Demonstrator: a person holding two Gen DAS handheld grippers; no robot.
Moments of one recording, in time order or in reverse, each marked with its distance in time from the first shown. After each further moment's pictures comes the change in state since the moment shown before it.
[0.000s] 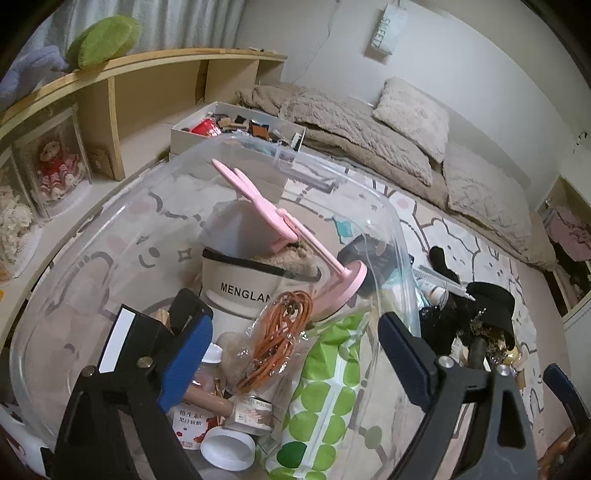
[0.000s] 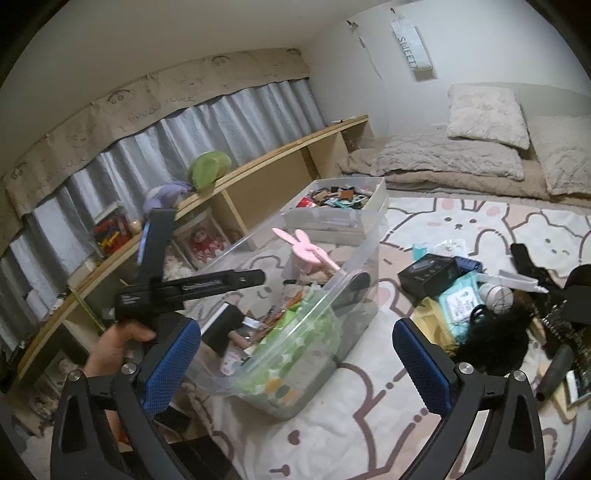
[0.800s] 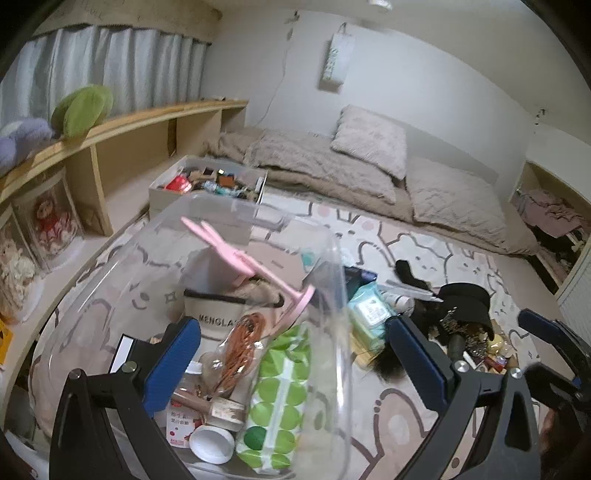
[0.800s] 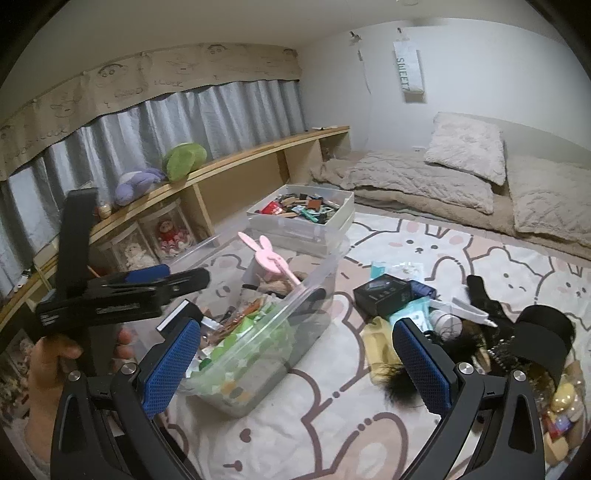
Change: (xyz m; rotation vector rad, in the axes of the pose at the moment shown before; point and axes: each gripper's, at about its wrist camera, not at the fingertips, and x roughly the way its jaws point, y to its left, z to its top) left arm -0.062 -0.044 -0.014 0.146 -0.165 -0.057; right arm -0.016 0.005 0.021 -0.120 0.013 -0.170
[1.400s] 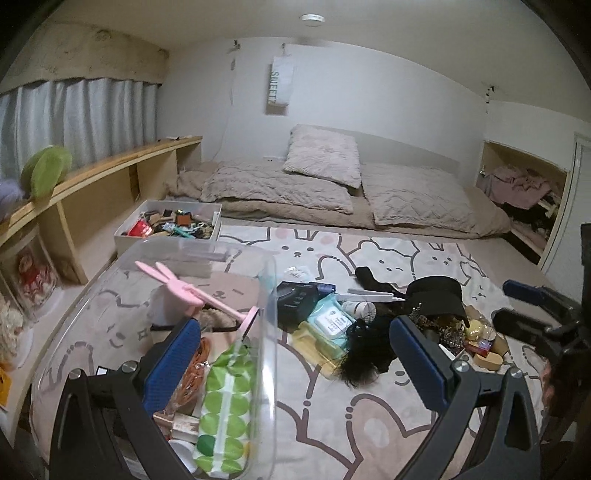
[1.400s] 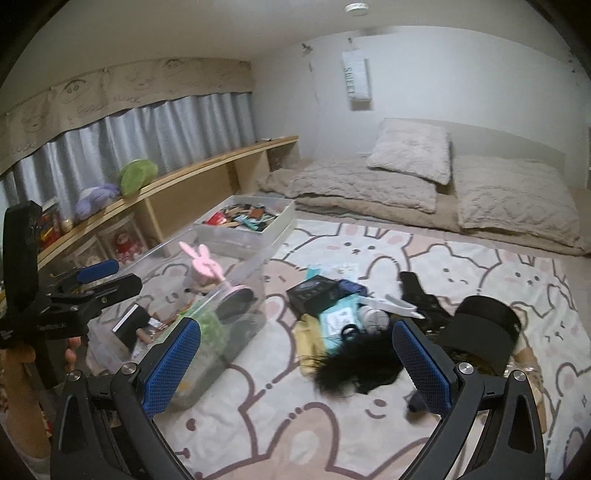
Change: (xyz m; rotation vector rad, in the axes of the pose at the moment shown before) left arm -0.020 -0.068 -0.010 0.166 -0.091 -0.078; right arm -0.048 -0.065 -0.012 0.042 -0.044 -0.161
